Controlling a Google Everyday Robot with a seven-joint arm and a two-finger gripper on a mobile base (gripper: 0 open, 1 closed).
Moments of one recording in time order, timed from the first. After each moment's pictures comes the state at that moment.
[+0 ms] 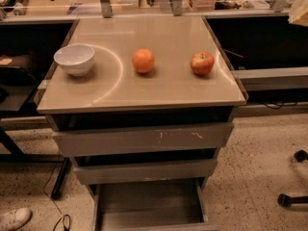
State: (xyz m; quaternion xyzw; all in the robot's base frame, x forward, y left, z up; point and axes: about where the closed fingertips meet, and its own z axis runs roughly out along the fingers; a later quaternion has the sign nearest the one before) arm 0.495 -0.248 1.080 -0.60 0.74 -0.20 0.22
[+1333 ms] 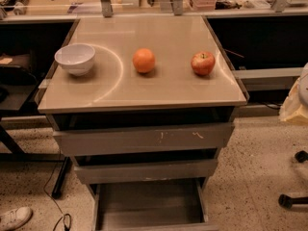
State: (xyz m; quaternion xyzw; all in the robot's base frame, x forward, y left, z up) arm 0.409 -0.271 0.922 -0.57 0.80 -0.14 0.12
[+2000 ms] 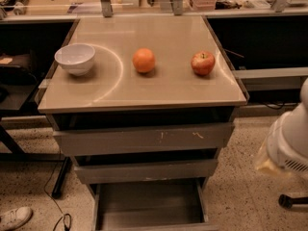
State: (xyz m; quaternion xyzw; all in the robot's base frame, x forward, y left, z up) arm 0.370 -0.247 0.814 -0.55 0.83 -0.07 0.09
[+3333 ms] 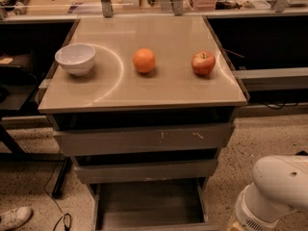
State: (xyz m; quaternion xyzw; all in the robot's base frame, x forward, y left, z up) arm 0.295 -0.224 0.599 -0.50 0.86 0.08 0.01
